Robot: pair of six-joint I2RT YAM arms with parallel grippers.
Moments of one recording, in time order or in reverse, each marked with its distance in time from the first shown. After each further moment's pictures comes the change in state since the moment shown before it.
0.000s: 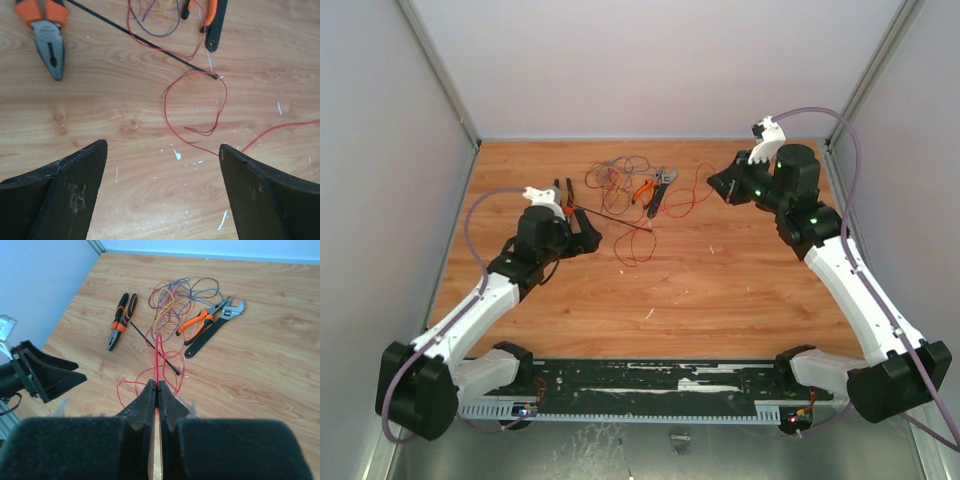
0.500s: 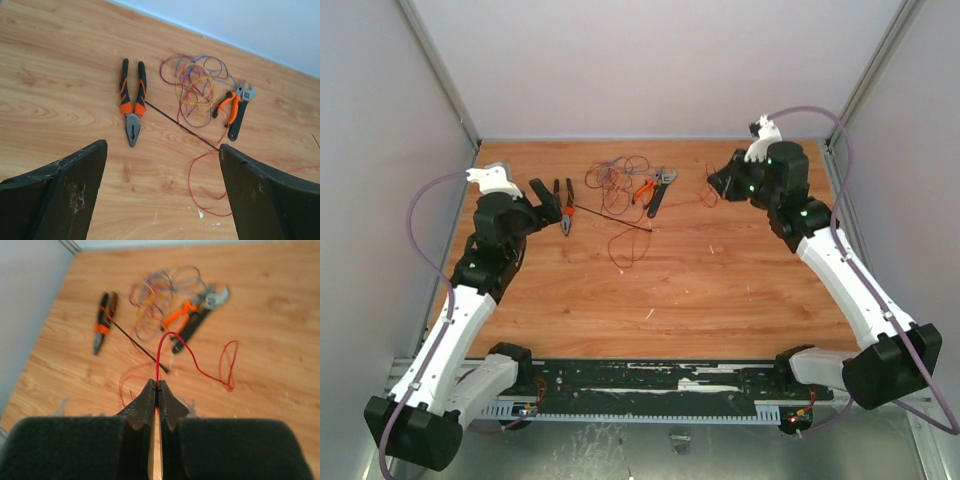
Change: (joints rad) left arm 0.121 -0.142 0.191 -0.076 -0.226 0.097; right arm 0.016 0.072 0.059 0.019 0.067 0.056
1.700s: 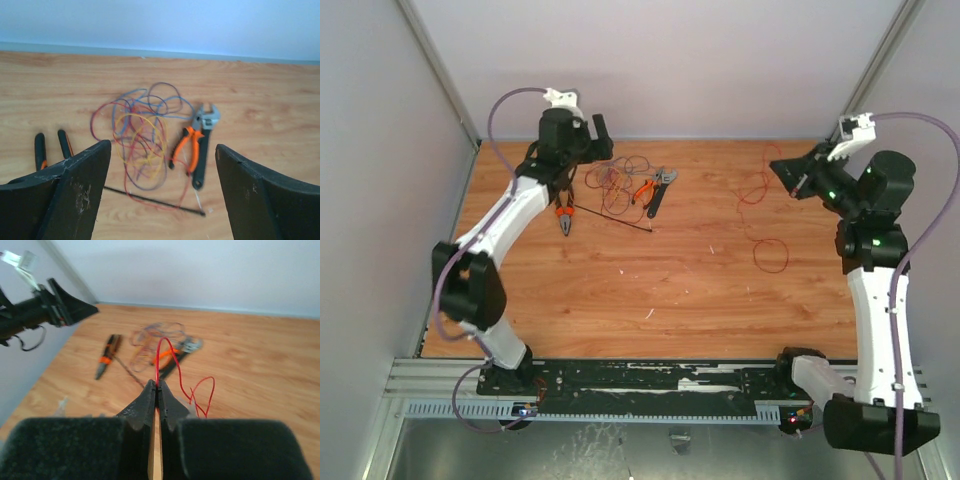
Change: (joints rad) left arm -0.085 0.881 0.709 0.080 0.154 0.103; right arm -0.499 -0.264 -0.050 -0.052 -0.397 -0.097
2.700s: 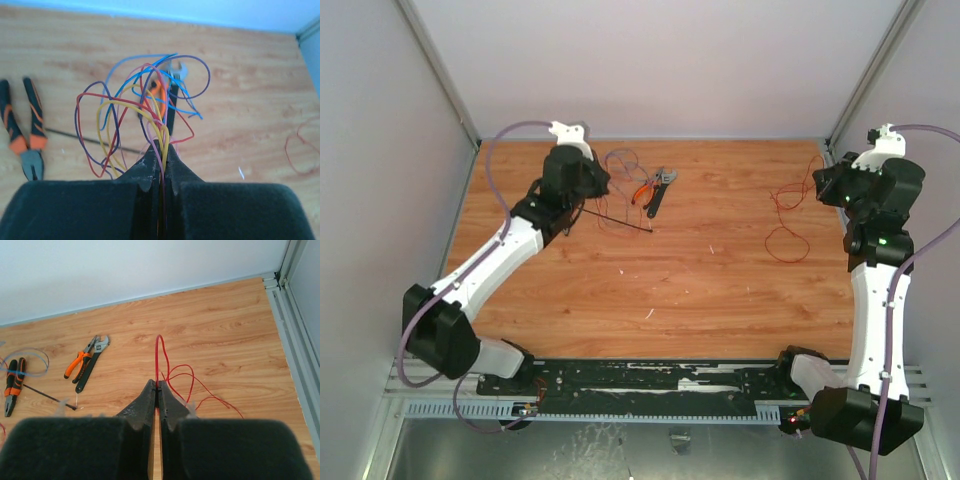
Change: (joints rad) left arm -0.193 -0.407 -0.425 0.019 -0.078 -0.109; right arm -0.117 0.023 -0.032 -0.072 0.277 -0.098
